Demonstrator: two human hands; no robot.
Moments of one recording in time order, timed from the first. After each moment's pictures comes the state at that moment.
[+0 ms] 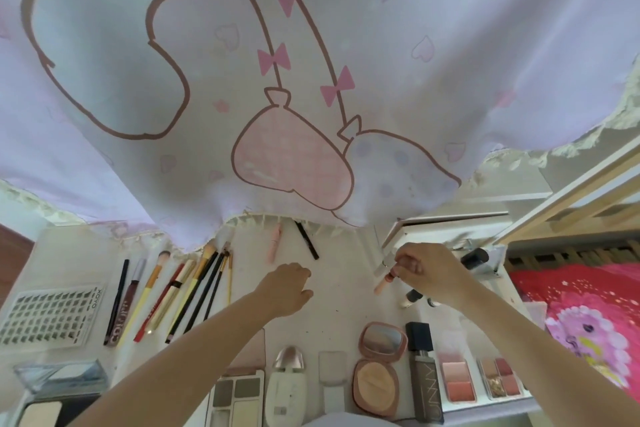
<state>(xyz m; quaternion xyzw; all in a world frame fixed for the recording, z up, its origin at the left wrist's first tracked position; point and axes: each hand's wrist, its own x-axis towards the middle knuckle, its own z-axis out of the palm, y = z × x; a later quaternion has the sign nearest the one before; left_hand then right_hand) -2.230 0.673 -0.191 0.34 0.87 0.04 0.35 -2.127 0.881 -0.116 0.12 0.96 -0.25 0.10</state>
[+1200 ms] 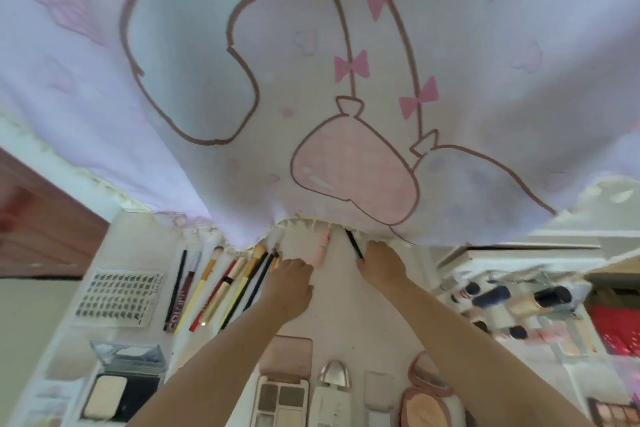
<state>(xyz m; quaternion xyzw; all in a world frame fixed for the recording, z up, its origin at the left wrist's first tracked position) -2.261 0.619 -0.203 0.26 0.93 0.03 0.26 -2.243 0.792 -0.209 0.17 0.95 -0.16 0.20</state>
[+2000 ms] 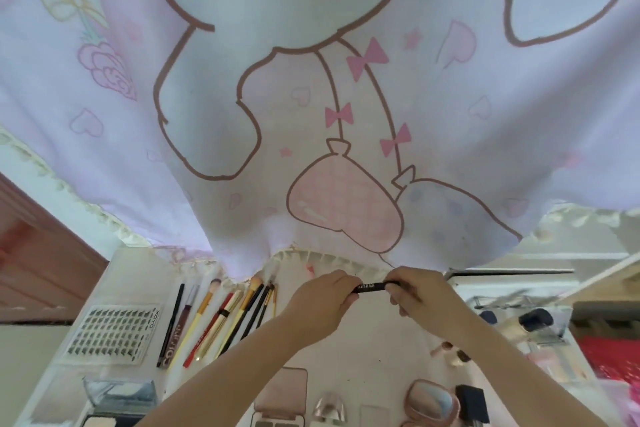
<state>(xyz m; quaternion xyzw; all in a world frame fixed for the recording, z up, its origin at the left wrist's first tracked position) -2.238 0.653 -0.122 0.40 0.89 0.16 0.16 -2.174 0.823 -0.099 0.04 0.92 -0.37 0.08</state>
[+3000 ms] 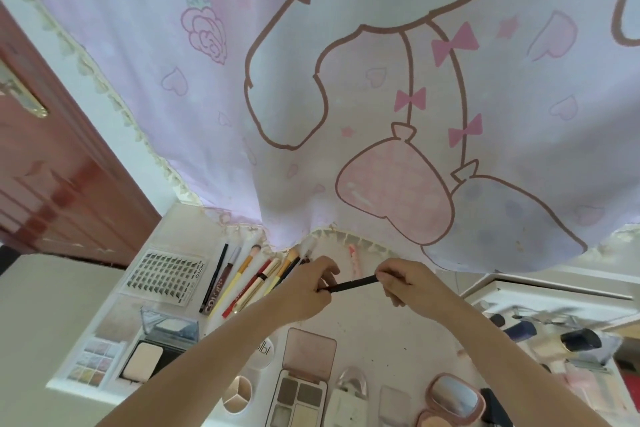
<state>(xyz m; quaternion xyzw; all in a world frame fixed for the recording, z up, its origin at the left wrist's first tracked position) -2.230 0.579 -0.125 0.16 0.85 0.41 0.28 -2.201 0.773 -0.118 -0.01 0.88 -0.43 0.17</state>
